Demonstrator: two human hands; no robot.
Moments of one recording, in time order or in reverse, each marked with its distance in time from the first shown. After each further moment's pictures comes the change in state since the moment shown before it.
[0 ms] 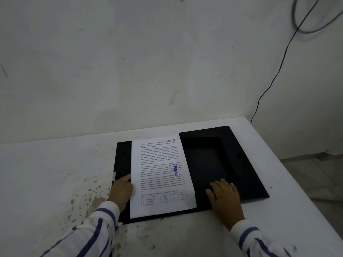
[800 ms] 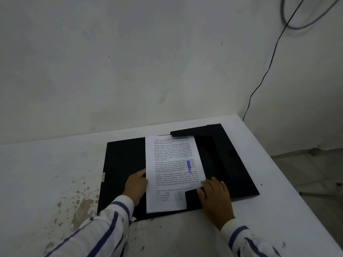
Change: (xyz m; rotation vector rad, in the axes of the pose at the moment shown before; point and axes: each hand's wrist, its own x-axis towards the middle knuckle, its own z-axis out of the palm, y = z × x) left_hand -0.003 0.018 0.067 -0.020 -0.146 -0.018; right_hand -0.003 0.004 0.000 0.064 0.009 -0.028
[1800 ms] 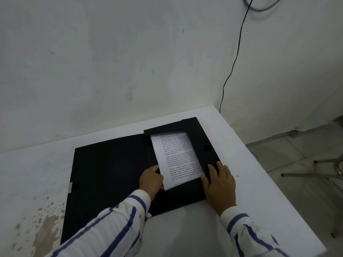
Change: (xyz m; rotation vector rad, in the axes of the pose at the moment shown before) left_hand 0.002 0.030 0.126 0.156 -0.065 0.012; right_hand 0.024 0.068 -0.033 -0.019 0.125 0.232
